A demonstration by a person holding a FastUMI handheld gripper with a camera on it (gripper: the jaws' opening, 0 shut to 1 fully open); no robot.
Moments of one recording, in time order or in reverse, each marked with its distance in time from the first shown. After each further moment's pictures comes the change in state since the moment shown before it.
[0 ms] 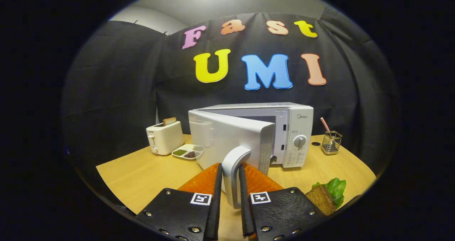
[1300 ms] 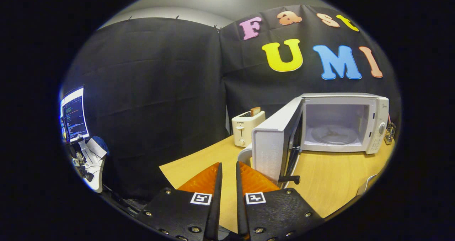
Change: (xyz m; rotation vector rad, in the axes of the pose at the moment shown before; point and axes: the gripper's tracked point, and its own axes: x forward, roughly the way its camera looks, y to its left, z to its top) arm -0.016 0.259 -0.023 -0.019 0.071 0.476
